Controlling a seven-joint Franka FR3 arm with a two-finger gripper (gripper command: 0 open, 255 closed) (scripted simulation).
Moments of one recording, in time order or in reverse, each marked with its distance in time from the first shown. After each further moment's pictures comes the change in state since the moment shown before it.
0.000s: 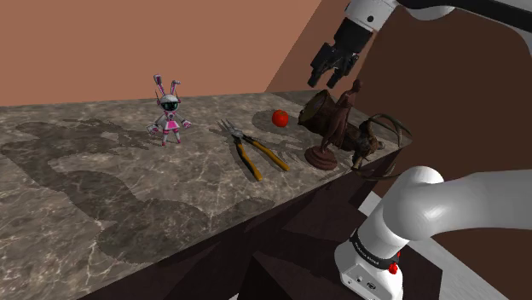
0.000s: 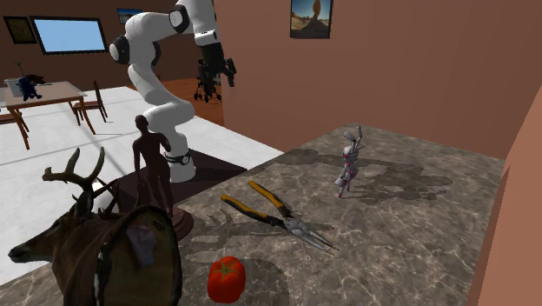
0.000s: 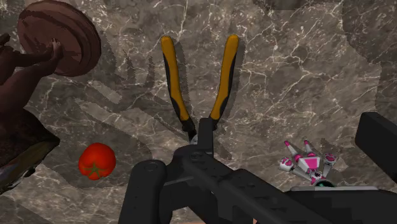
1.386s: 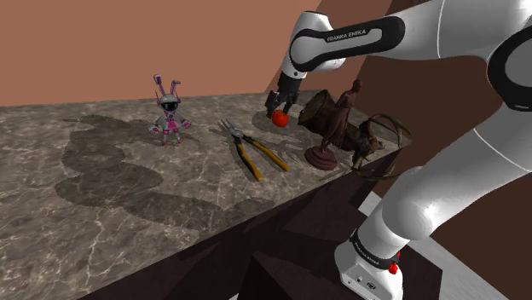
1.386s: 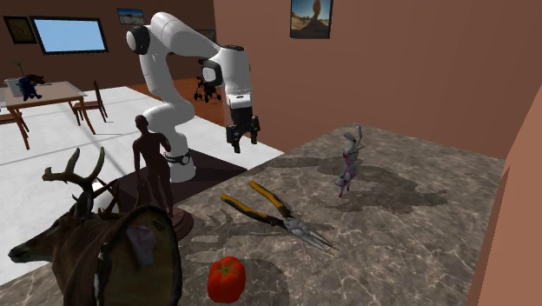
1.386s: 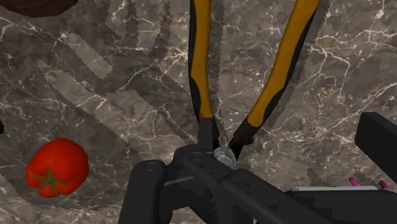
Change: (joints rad) arm -0.014 0.579 -0.080 0.018 -0.076 0.443 -0.198
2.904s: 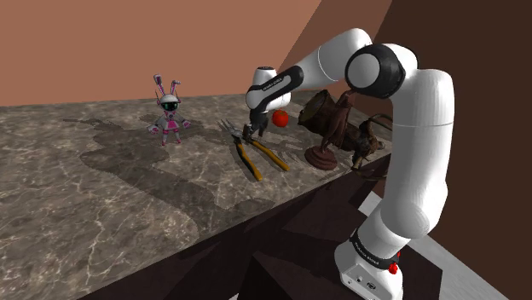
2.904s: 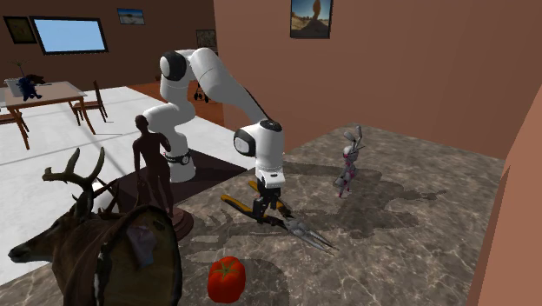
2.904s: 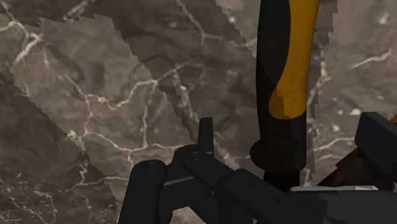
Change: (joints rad) arm -0.038 0.720 -0.023 0.391 -0.025 0.234 -0.136
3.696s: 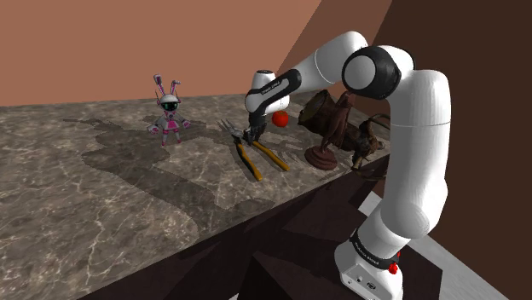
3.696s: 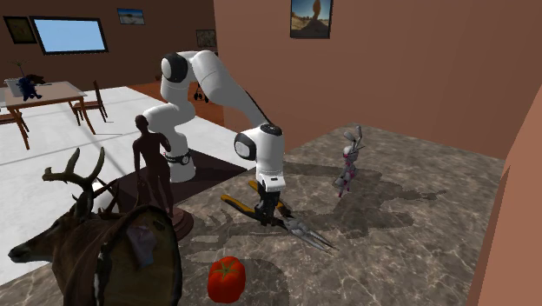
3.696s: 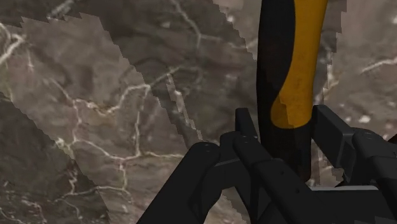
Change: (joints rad) arm 0.001 0.025 0.001 0.000 0.001 0.026 0.003
